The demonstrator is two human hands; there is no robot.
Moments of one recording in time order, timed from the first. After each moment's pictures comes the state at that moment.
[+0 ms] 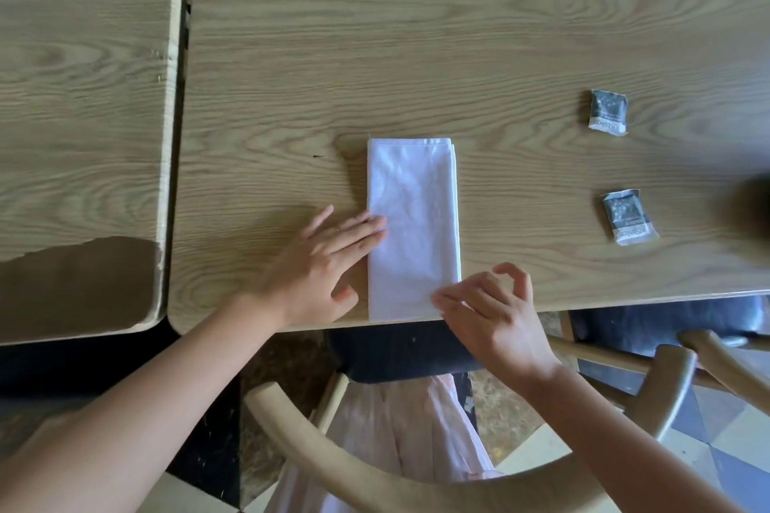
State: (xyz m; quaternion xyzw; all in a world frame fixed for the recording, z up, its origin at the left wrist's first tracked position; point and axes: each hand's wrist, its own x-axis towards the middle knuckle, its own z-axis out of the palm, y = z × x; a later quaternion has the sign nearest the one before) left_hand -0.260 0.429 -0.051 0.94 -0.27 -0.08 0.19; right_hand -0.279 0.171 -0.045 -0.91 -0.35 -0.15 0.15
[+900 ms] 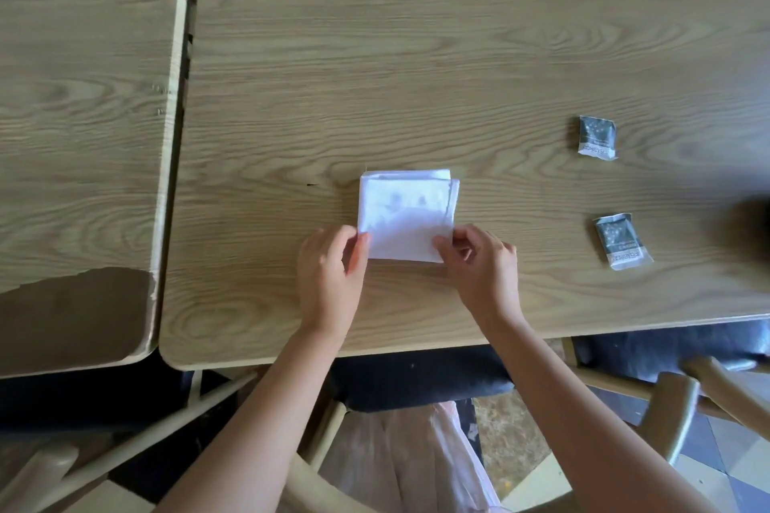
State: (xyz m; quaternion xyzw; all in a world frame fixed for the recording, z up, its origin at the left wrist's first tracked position) left_hand -0.240 0.373 -0.051 0.92 0.10 0.15 0.34; right_hand -0.210 0.204 -0.039 -0.92 0.03 0.02 0.40
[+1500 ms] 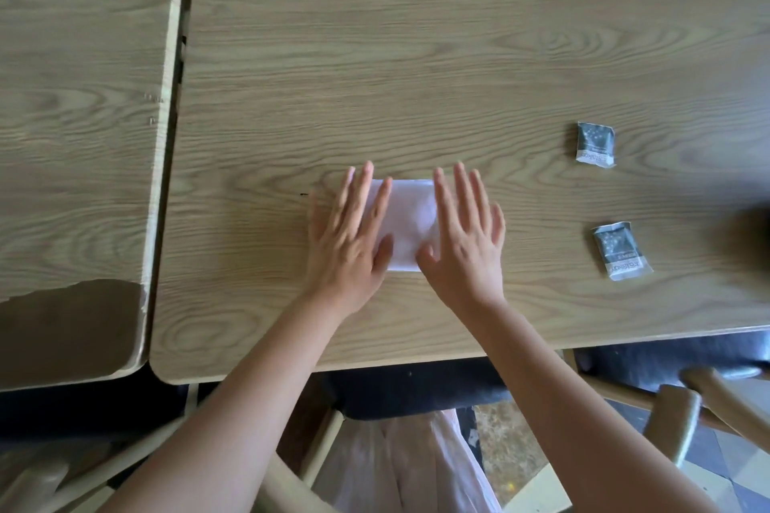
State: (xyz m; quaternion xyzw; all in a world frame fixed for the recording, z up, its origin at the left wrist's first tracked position) left_hand -0.204 0.373 -0.066 0.99 -0.07 0.06 0.14; right_hand -0.187 0.218 -0.039 -0.97 -0.09 0.01 0.21
